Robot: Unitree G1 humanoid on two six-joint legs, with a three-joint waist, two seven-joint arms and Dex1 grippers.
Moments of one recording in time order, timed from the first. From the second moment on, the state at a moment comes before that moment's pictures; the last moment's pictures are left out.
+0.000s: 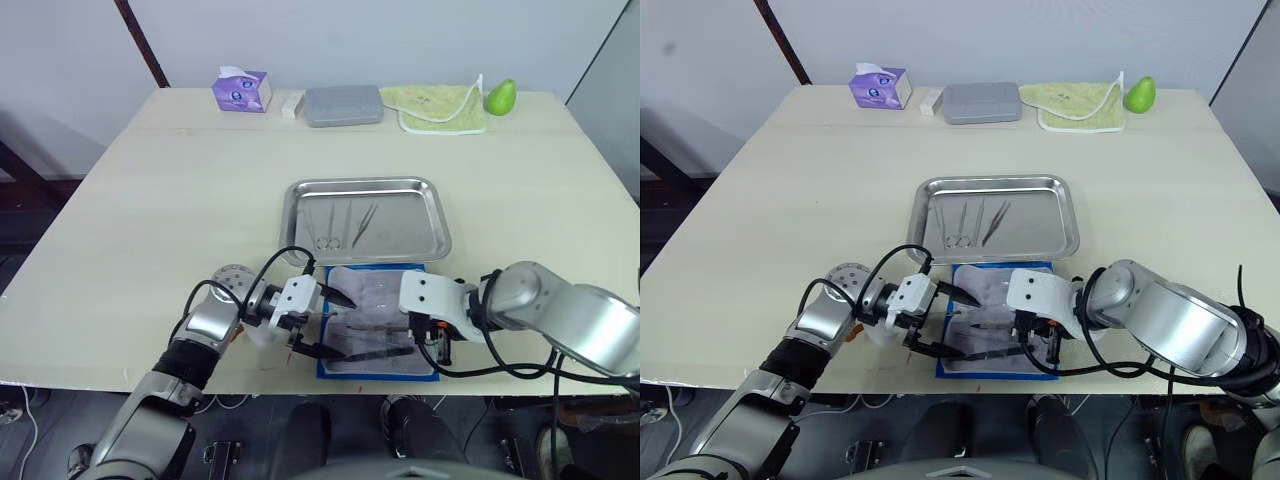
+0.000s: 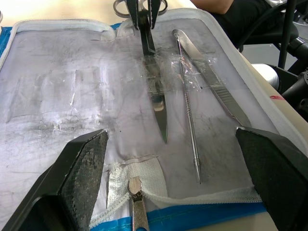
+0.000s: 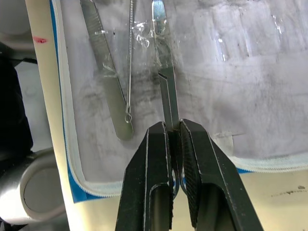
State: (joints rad) left arm -0.43 0.55 -0.32 0.33 -0.20 -0.18 -1.53; right arm -0.71 -0.89 0.61 -0.78 0.46 1.38 0.74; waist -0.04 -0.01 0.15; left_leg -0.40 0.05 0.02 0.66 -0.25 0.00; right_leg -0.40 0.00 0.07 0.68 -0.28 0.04
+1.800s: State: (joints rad) left arm -0.40 0.55 -0.32 0.26 -0.19 -0.11 -1.48; right arm -0.74 0.08 -0.05 -0.13 0.18 1.34 -0.08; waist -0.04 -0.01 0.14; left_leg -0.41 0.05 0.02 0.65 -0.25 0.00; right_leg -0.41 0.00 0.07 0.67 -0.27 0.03
